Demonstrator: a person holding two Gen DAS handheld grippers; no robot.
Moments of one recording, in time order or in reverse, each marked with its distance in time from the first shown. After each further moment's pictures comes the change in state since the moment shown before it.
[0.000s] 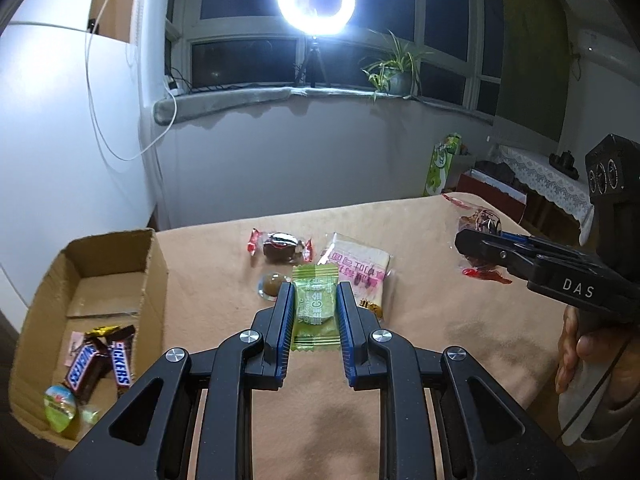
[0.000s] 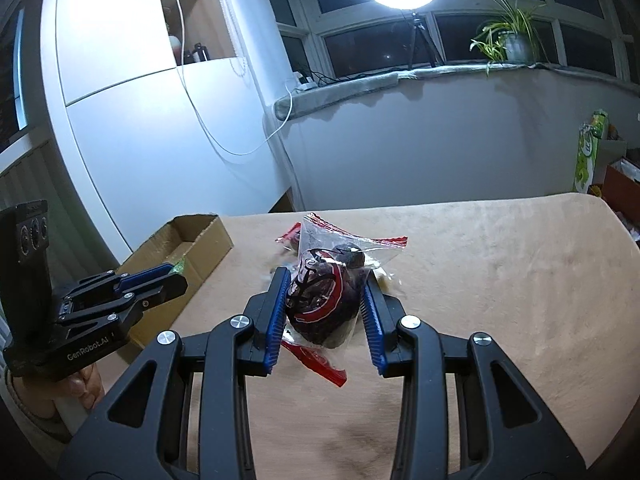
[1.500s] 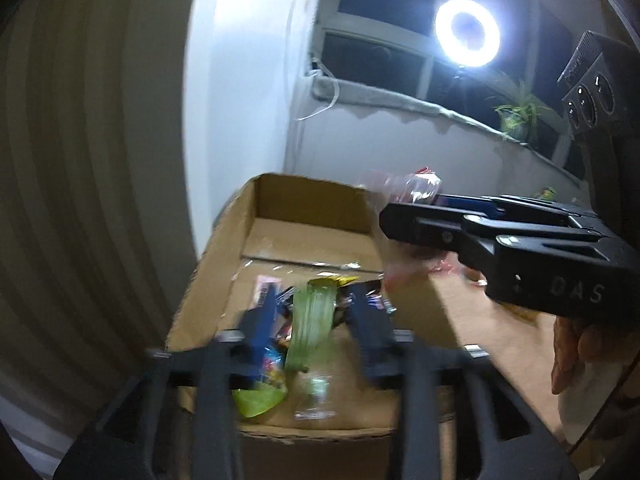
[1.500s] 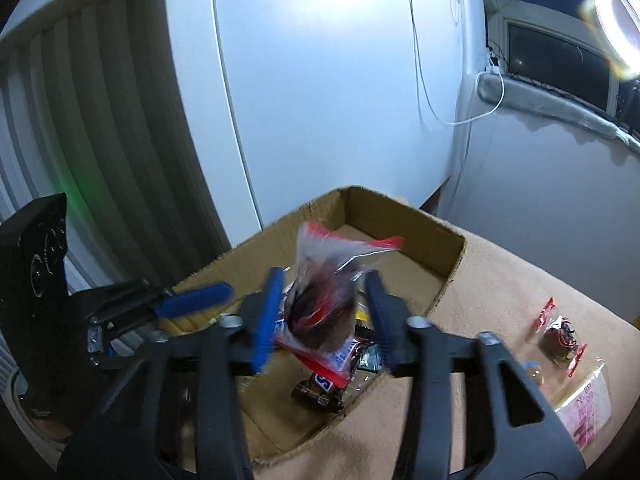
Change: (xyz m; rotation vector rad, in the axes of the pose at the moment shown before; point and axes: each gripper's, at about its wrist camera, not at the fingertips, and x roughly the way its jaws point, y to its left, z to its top) left arm -0.050 0.185 -0.067 -0.284 -0.030 0.238; right arm 0.168 0.260 0.013 -0.402 0.185 0.285
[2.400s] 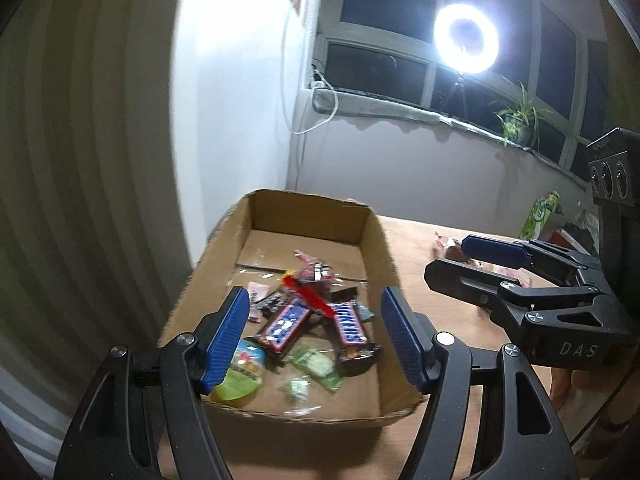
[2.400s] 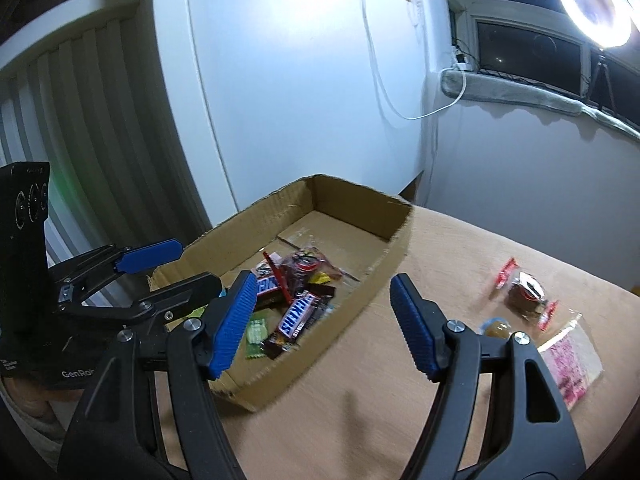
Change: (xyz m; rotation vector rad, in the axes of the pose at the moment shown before) left arm -0.023 -0.036 0.008 0.022 -0.029 0.036; right arm -0.057 -0.035 -0.037 0.078 -0.054 -0.041
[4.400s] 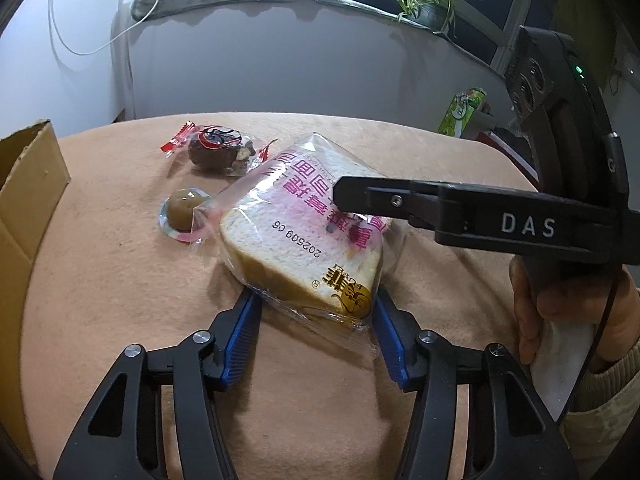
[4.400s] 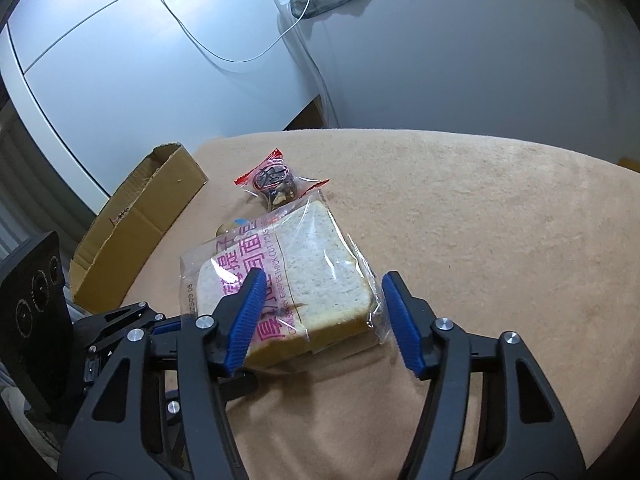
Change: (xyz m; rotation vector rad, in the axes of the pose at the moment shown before) left arm 0.120 -0.218 -0.046 0.132 0.335 -0.287; right arm -0.027 -0.253 -0.083 0.319 0.191 0.019
